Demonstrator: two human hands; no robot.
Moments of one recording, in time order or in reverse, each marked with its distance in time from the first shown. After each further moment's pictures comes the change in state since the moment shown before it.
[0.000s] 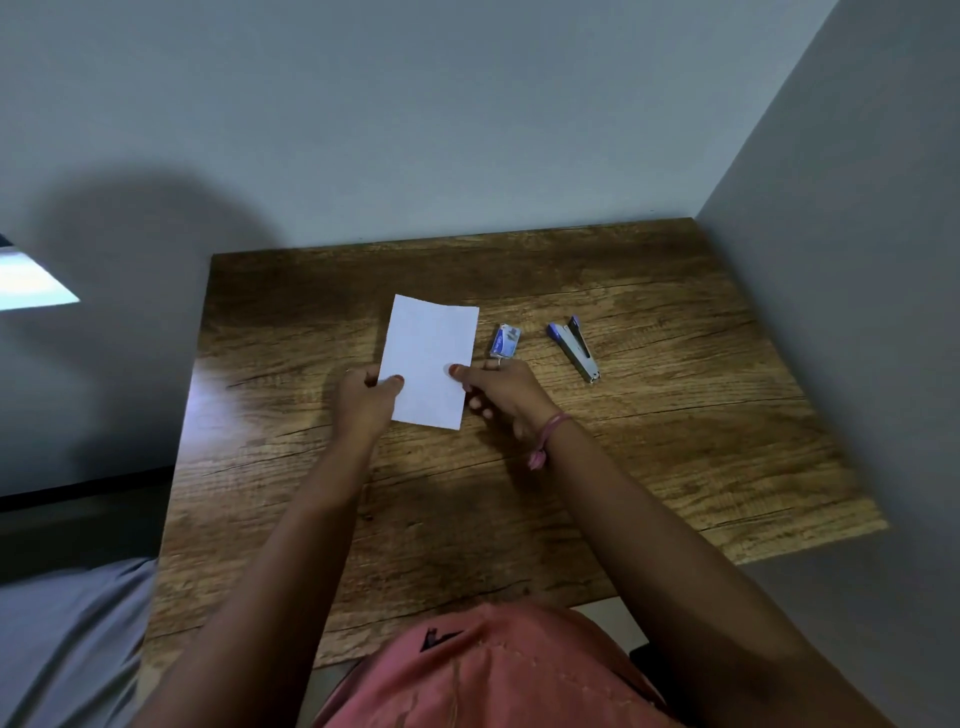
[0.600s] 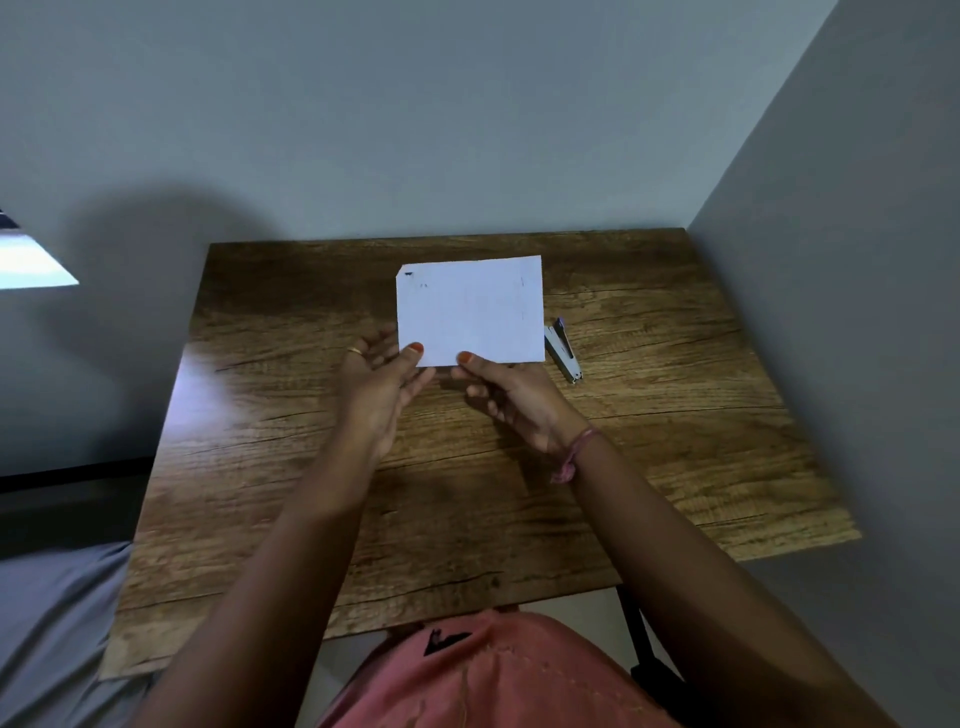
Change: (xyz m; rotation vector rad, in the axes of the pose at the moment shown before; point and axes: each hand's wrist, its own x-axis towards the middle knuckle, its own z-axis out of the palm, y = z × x) left_hand -0.038 0.024 0.020 -0.741 -0.135 0.012; right_hand -0.029 0.007 -0.035 0.253 -0.206 -0.132
